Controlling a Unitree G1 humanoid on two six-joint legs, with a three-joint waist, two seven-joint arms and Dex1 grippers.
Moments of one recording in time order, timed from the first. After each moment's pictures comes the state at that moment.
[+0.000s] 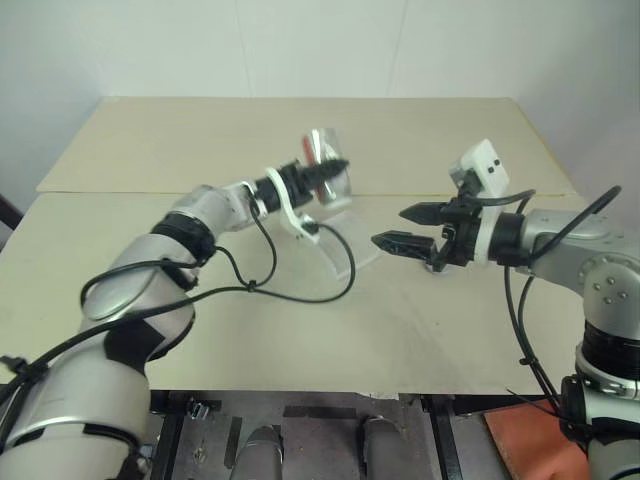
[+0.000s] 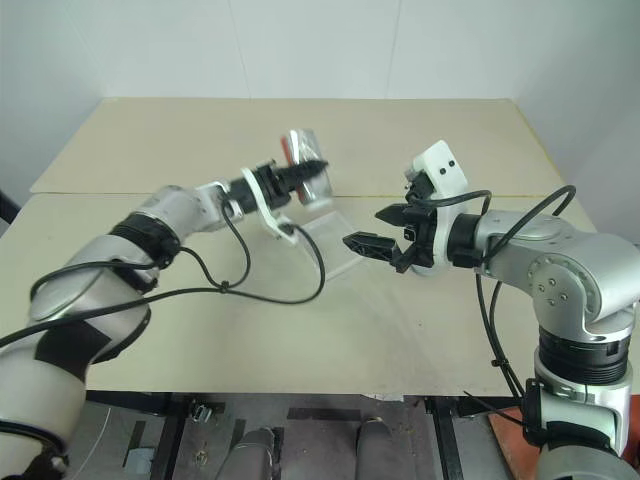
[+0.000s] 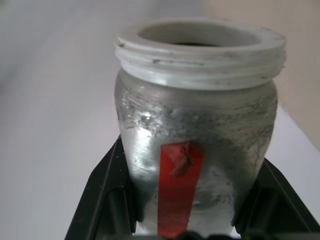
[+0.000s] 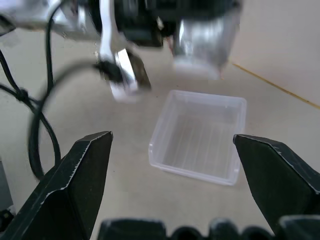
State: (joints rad) left arm -1.35 0.46 -0.99 1.10 1.39 -0.47 0.77; right arm -0.73 -0.68 -0.15 -0.44 0.81 1.32 0.56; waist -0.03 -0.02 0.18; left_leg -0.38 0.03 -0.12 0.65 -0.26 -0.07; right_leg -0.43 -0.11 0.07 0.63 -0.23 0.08
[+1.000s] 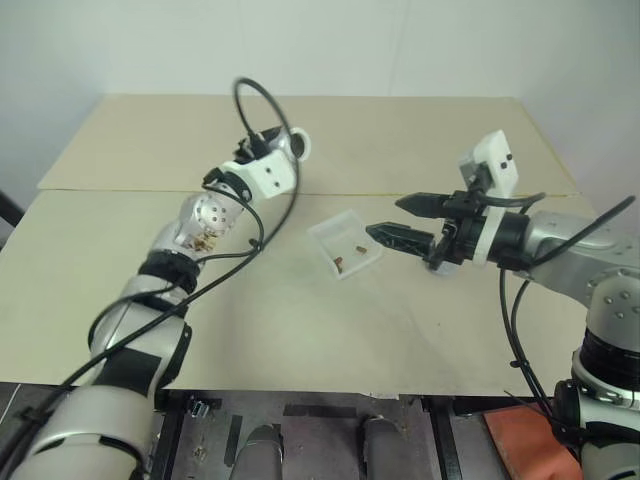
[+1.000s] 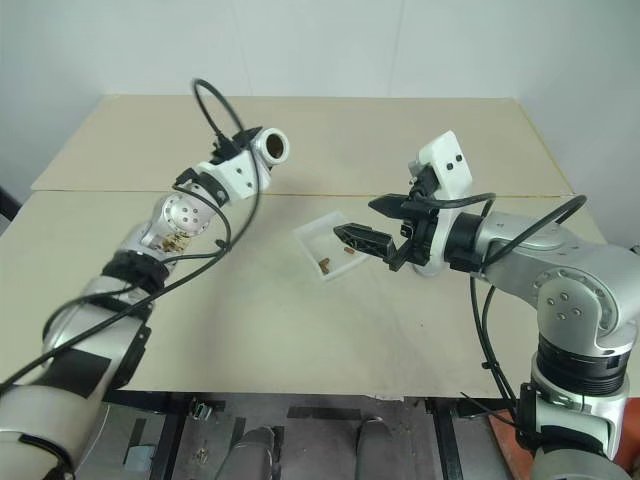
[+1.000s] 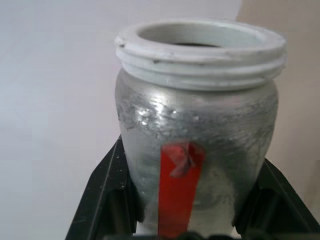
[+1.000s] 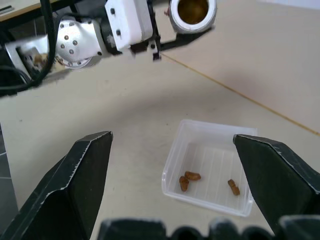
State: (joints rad) left arm -1.01 0.45 -0.21 0.81 0.11 -0.33 -0.33; right arm -0.68 -0.66 -0.21 -0.52 0.92 1.23 0.47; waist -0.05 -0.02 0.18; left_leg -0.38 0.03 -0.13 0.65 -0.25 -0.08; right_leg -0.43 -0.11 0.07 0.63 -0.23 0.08
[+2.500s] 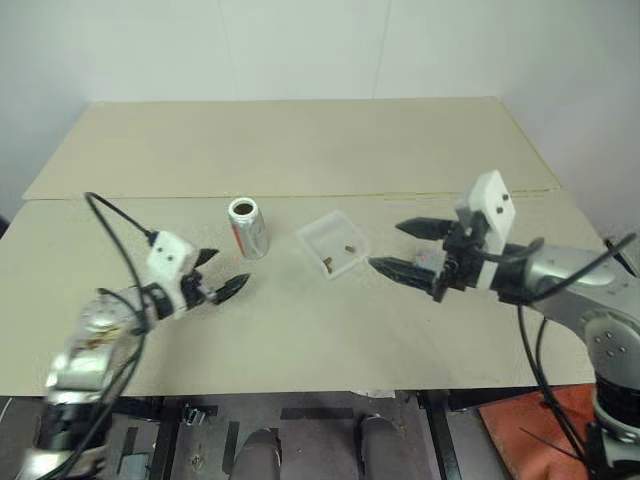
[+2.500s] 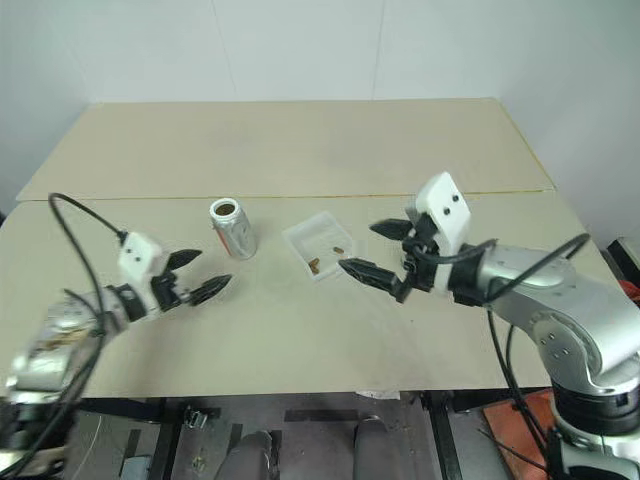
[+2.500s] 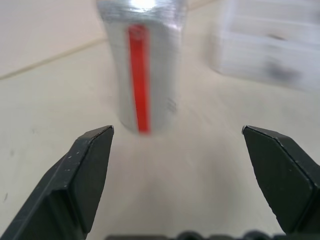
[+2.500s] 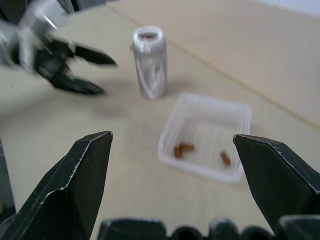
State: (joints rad) left arm -0.14 0.75 0.21 -0.22 -0.47 0.50 -0.82; right arm -0.44 -0.78 -0.15 -0.61 0.83 1.01 0.60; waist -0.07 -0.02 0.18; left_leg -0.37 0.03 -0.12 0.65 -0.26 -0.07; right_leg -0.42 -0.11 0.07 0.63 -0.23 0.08
